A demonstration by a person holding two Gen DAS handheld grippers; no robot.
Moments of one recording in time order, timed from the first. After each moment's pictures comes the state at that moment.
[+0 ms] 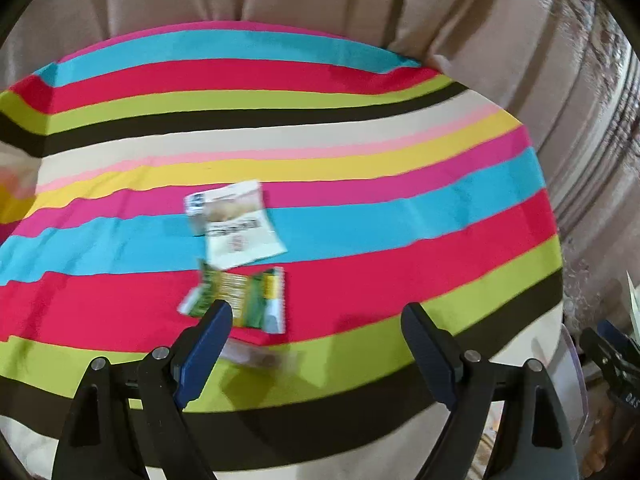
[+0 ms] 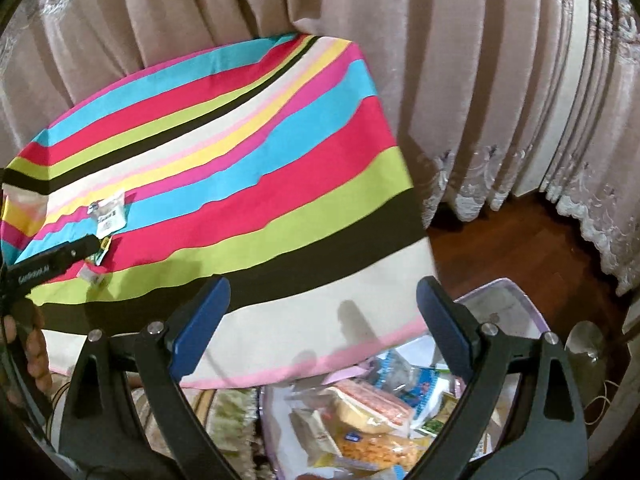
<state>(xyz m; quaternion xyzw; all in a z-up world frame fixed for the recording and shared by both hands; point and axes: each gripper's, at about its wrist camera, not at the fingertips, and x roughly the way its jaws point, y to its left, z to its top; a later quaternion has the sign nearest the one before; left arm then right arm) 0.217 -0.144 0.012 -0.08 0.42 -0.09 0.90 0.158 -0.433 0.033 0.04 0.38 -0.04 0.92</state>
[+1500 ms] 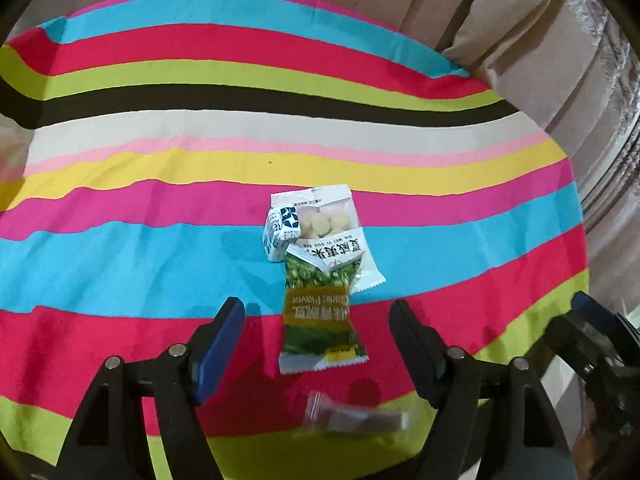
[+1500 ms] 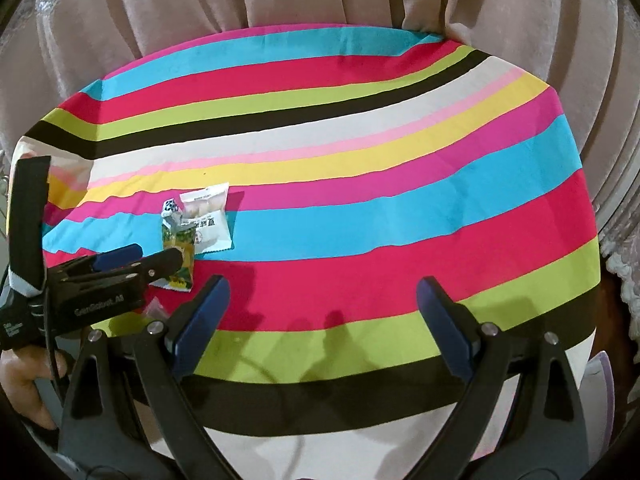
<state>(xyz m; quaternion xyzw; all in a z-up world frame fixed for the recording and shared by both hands) 0.288 -0.079 -0.024 -0.11 0.44 -0.09 0.89 0.252 -0.278 0.025 -0.01 0.39 0.06 0.92</state>
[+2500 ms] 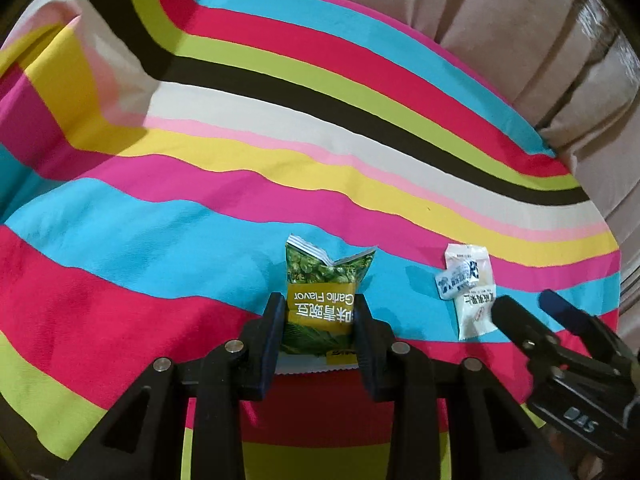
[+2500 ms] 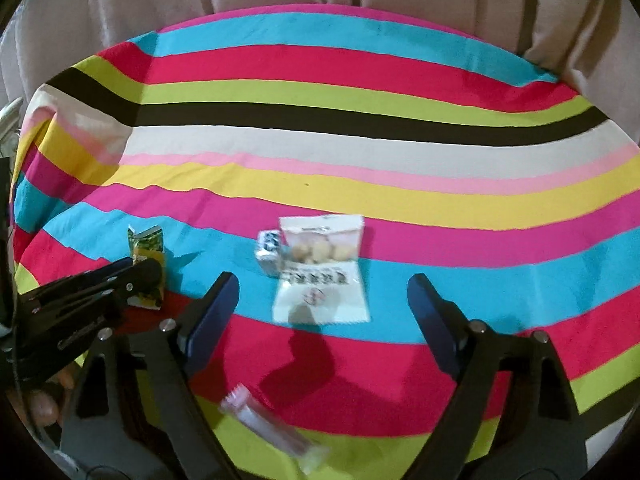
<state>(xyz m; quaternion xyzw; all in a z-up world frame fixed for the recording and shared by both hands) 0.256 0.021 -0.032 -0.20 0.41 0.04 0.89 0.310 -0.139 -0.004 -0.08 0.40 0.15 0.90</state>
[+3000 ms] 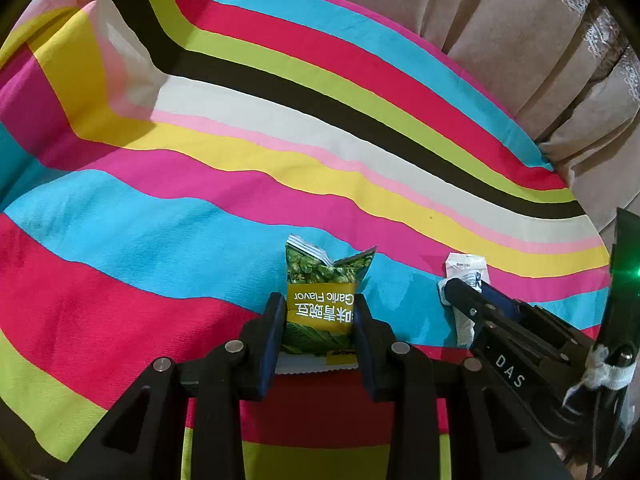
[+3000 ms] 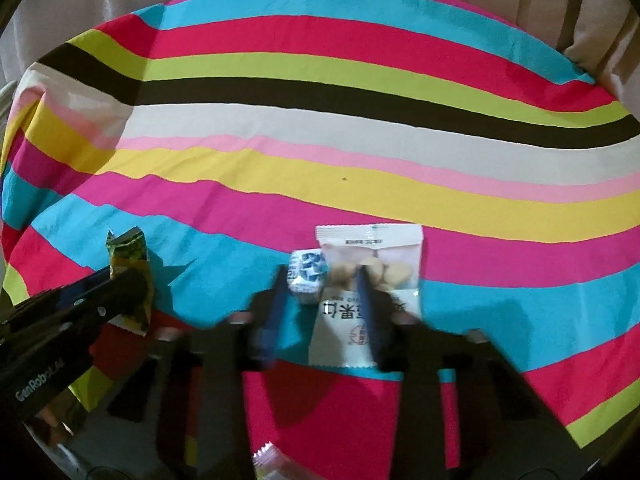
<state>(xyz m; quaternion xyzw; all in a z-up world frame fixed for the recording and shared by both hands) 0.249 0.028 -0.032 -0.23 0.40 0.04 0.89 0.335 -0.110 -0.029 -0.09 0.41 0.17 0.89</state>
